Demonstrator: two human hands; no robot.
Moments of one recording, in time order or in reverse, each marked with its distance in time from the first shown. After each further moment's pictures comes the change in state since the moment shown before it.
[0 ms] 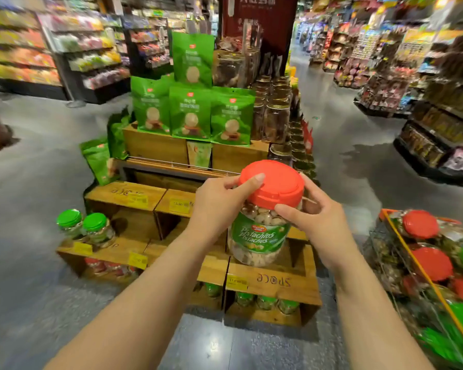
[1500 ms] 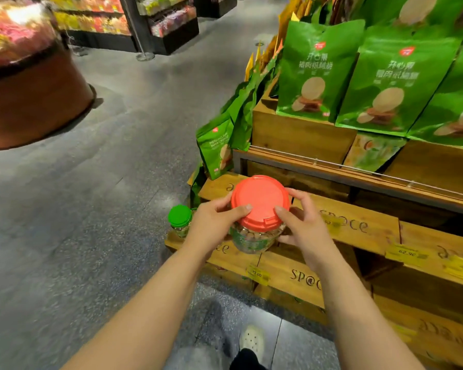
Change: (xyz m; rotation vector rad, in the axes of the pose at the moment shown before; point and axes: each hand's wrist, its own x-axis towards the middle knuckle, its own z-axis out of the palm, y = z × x) left_hand 0.285 -0.323 -0.442 -0.186 0.023 -0.395; right_hand 0.284 0.100 0.567 0.170 -0.192 0.357
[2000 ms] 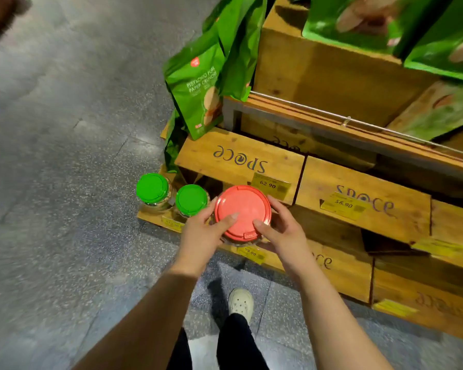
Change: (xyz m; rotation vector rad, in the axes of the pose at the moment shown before) left_hand 0.150 -0.167 -0.003 -0.136 0.078 -0.314; right_hand 0.141 0.153 0.029 0.060 0.021 0.277
